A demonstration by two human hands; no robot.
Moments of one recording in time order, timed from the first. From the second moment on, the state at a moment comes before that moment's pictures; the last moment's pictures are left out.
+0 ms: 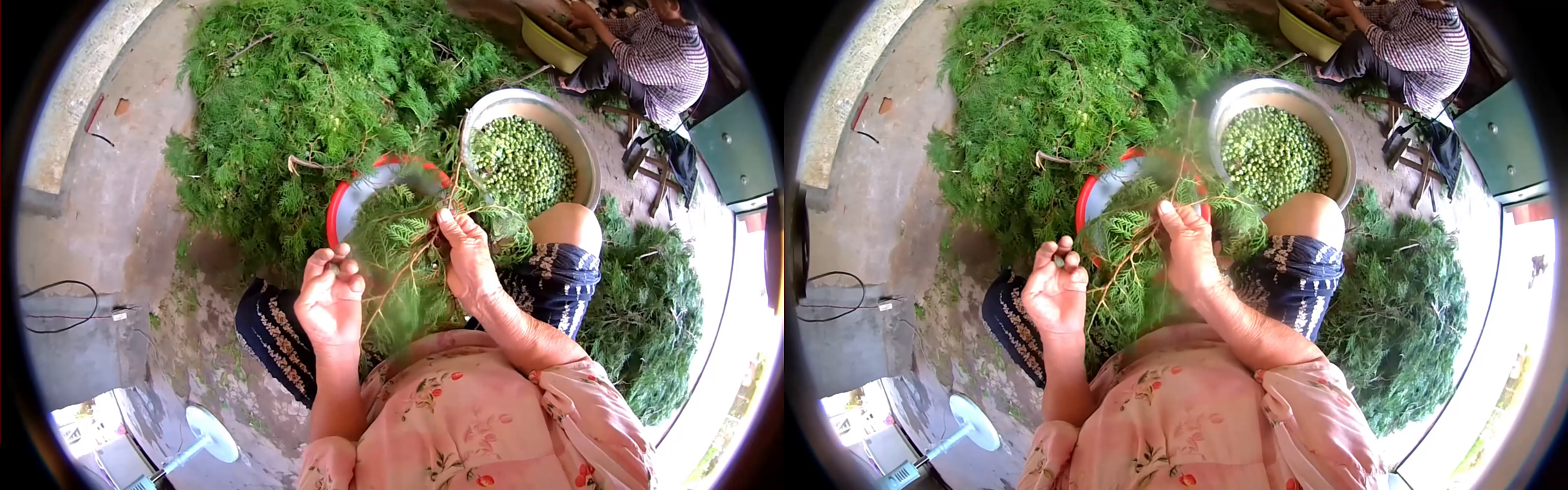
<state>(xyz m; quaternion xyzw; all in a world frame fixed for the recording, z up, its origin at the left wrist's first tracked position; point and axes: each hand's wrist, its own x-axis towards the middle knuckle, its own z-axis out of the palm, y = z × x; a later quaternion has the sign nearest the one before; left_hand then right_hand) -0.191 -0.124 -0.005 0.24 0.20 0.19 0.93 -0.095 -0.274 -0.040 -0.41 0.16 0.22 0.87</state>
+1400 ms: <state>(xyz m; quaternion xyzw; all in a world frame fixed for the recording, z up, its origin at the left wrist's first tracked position) -0.191 -0.172 -0.020 0.47 0.26 -0.12 0.83 -0.087 -0.267 -0.037 -0.42 0.15 0.26 0.86</state>
